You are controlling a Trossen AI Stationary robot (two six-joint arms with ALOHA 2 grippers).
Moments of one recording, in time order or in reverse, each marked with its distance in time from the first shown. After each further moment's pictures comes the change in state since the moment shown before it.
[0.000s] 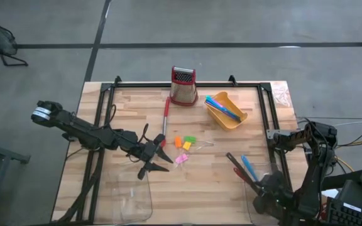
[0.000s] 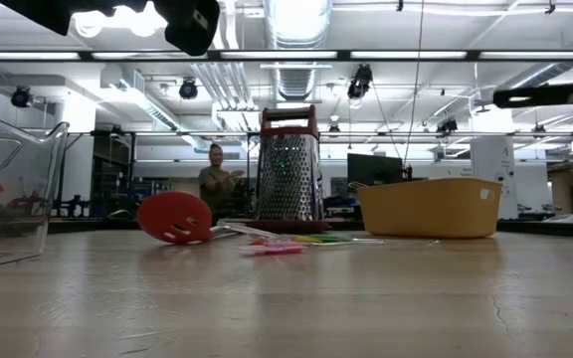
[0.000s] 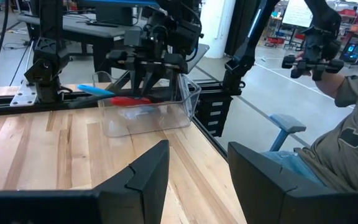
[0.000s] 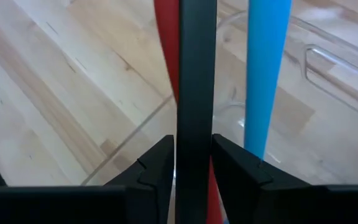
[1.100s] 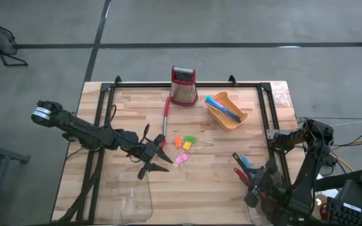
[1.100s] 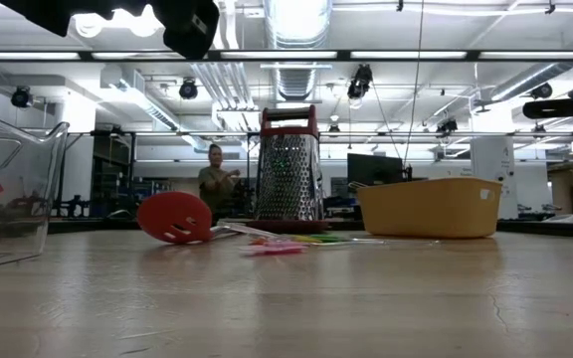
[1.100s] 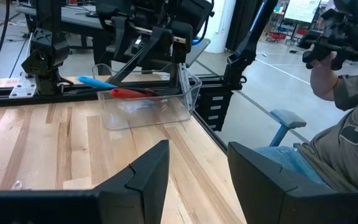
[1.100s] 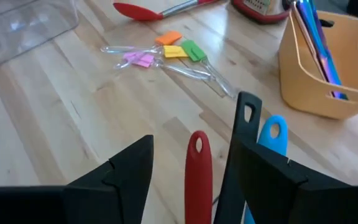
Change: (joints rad) left arm 0.000 0.000 0.000 -0.026 0.000 -0.006; right arm -0.158 -0.006 0.179 -0.251 0.260 -0.287
